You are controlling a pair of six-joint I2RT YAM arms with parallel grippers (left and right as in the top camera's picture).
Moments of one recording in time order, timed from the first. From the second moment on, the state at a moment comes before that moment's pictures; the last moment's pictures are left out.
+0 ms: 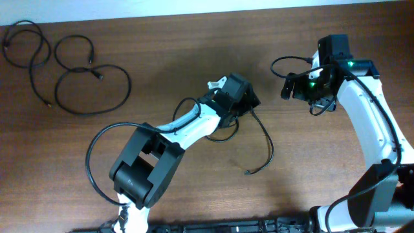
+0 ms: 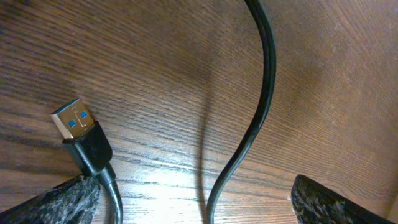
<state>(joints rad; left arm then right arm) -0.71 2.06 1.33 -0.22 0.07 -1.17 -0.03 1.63 1.34 -1.02 -0.15 0.28</state>
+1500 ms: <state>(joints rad) -0.61 2.00 1.39 -0.56 -0.27 -0.10 -0.03 1.63 1.34 -1.02 -0.15 0.29</state>
